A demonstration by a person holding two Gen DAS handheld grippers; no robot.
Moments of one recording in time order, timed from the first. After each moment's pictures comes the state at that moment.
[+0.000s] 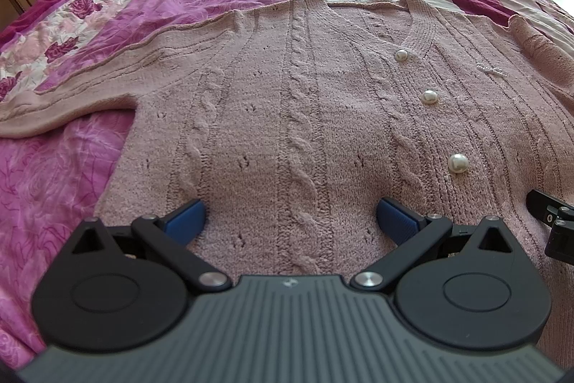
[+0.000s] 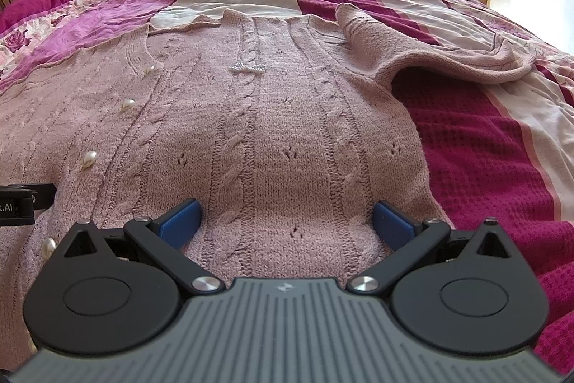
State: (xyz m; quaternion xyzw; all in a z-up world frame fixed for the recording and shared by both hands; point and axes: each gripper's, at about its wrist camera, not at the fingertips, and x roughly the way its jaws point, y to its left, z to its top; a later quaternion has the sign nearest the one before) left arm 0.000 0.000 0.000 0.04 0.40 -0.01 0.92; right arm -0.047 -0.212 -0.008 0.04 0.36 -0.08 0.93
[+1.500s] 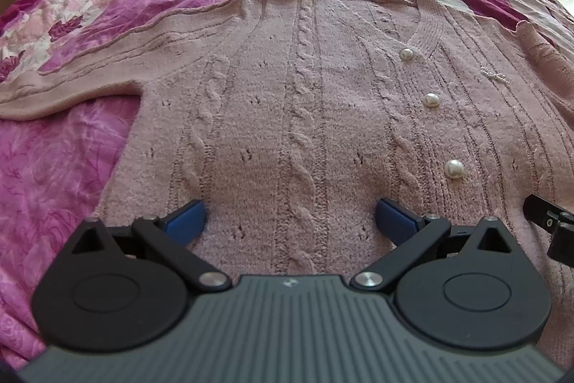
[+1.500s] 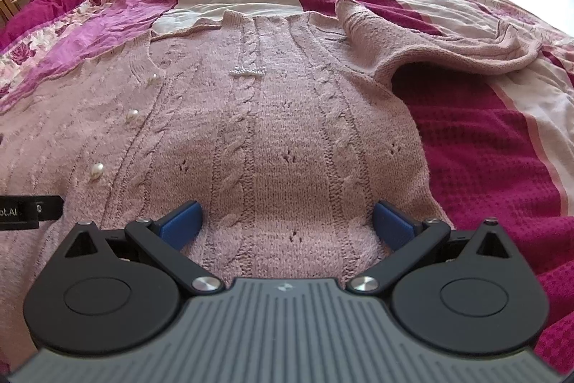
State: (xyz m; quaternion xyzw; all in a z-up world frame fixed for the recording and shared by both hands) left arm 0.006 0.003 0.011 0.02 0.43 0.00 0.90; right arm -0.041 -0.224 0.000 0.08 0.38 -0.06 0.92
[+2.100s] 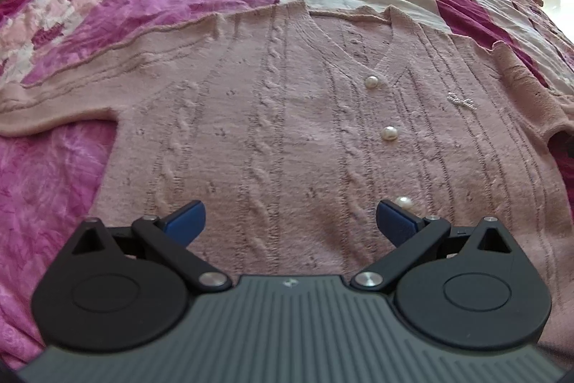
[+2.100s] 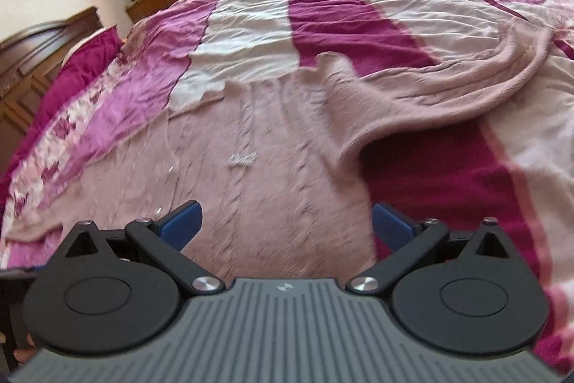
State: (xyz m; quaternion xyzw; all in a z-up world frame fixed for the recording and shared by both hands) left arm 0.021 -0.016 0.039 -0.01 0.44 -0.03 0.90; right arm -0.025 -0.328 0.057 0.21 0.34 0.00 0.91
